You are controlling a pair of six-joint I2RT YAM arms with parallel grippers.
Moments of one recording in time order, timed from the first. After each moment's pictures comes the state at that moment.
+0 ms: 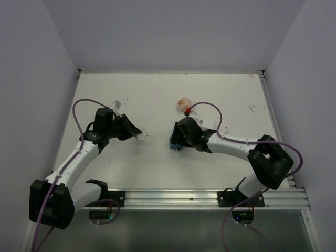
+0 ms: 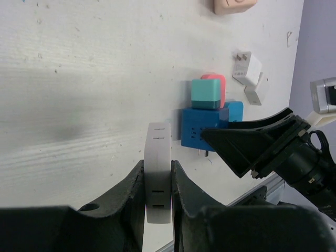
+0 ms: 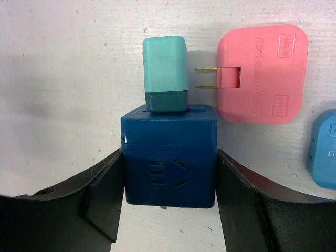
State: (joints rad) left arm -0.23 1.08 0.67 -0.29 0.38 -0.72; right arm 0.82 1.56 0.84 -0.13 0.22 0.85
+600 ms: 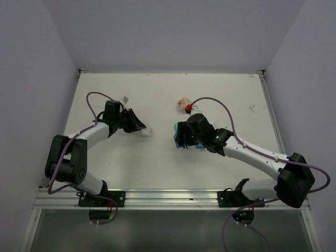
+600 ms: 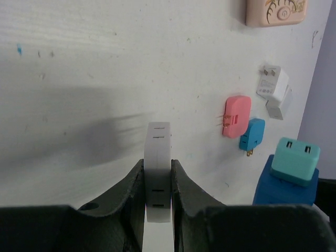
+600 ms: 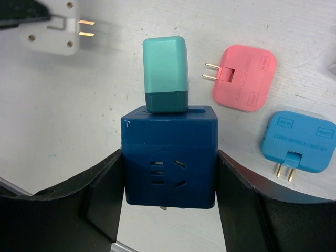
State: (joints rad) left arm -0.18 1.45 0.75 -0.10 0.46 -0.66; right arm 0.82 1.31 0.88 -0.33 0.18 0.58
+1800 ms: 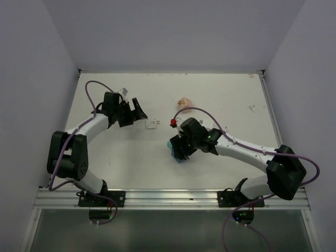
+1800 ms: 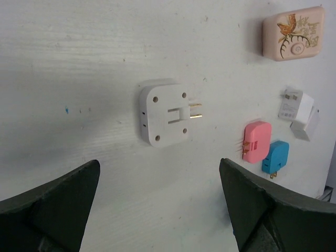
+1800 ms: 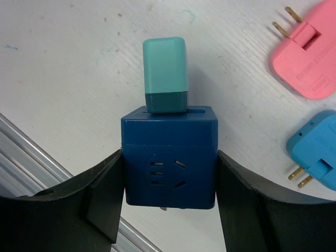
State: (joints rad) left arm -0.16 1.63 0.95 -0.16 0.39 -0.54; right arm 0.84 1.39 0.89 -0.45 -0.07 0.23
